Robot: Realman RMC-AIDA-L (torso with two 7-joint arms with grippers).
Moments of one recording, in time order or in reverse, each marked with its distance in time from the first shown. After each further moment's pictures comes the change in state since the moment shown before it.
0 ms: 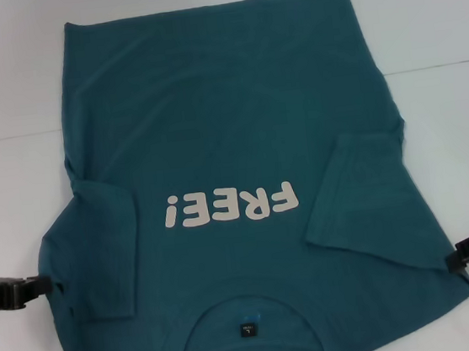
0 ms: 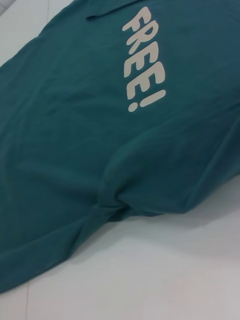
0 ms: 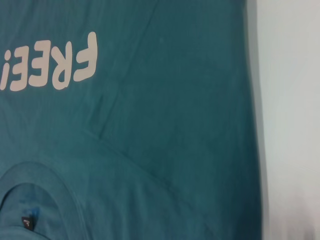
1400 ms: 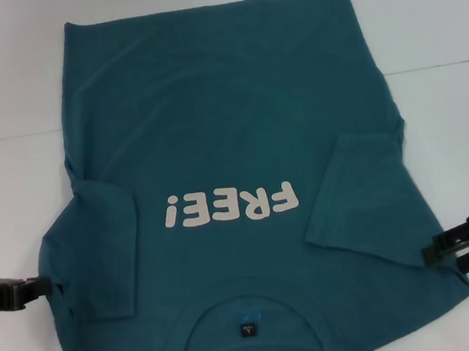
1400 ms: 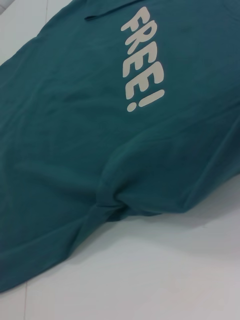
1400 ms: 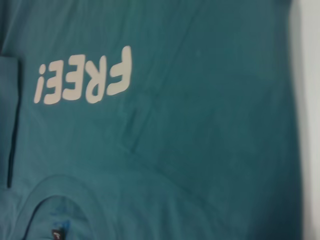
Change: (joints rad) left arm -0.001 0.003 0.000 0.007 0.000 0.000 0.004; right arm 0.003 0.003 0.003 0.041 0.071 0.030 -0.028
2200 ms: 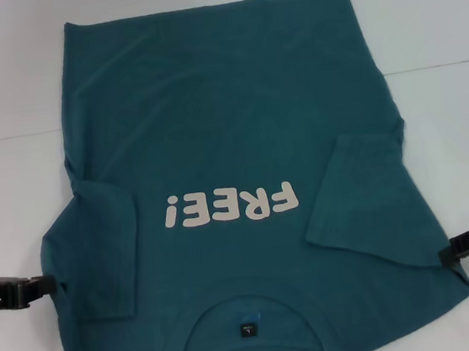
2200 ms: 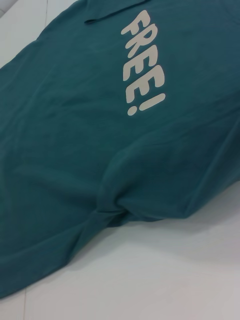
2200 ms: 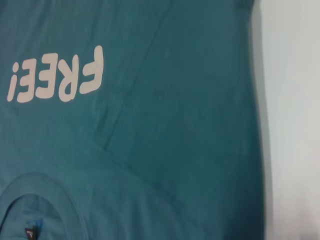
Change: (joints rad) left arm -0.009 0.000 0.000 0.013 0.000 -0.002 0.002; right arm -0.004 -0.010 -0.006 0.007 -0.031 0.019 -0.009
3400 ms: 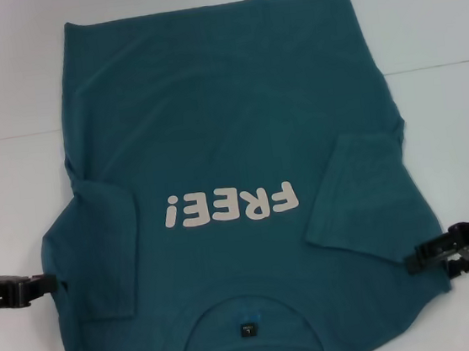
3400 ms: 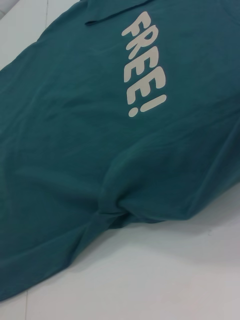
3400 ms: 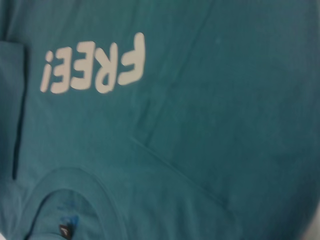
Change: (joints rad) left arm -0.003 0.000 0.000 -0.001 0.000 0.002 0.000; right arm 0.015 0.048 -0.022 0.002 0.043 0.010 -0.004
